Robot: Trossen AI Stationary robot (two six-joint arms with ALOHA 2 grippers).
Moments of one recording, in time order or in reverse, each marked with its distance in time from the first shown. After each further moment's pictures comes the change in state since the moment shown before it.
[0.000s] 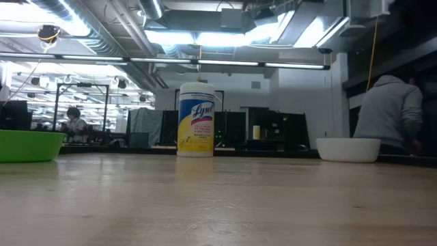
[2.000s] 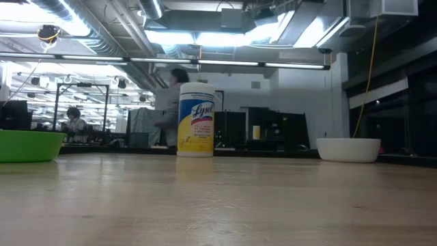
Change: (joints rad) left arm -0.117 0.273 0.000 0.449 -0.287 0.033; right arm 0.943 0.483 -0.264 0.839 0.359 0.106
